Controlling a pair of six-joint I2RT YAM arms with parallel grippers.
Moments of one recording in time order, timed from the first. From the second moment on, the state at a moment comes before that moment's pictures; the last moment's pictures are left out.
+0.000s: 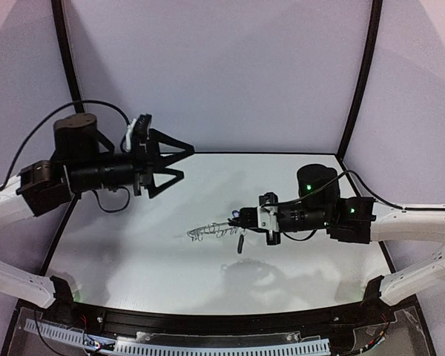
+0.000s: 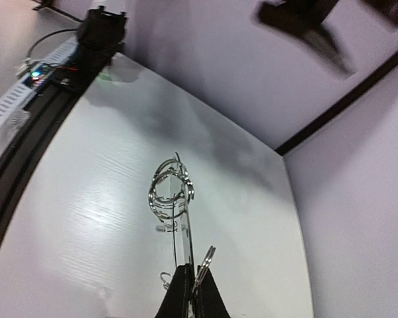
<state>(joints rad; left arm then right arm) -0.94 1.09 1.15 -0.18 0.25 -0.98 1.02 1.21 0.82 0.06 -0.35 -0.81</state>
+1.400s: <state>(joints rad) -0.95 1.43 1.36 -0.57 0.52 0.45 0.93 1.47 1.26 -0.44 -0.81 -0.68</state>
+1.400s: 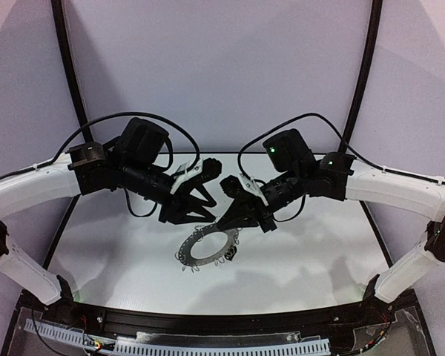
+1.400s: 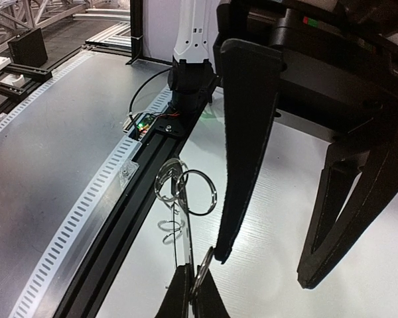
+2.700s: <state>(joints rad) -0.95 1.46 1.41 -0.63 0.53 0.44 0.93 1.54 1.32 -0.49 -0.74 -0.70</state>
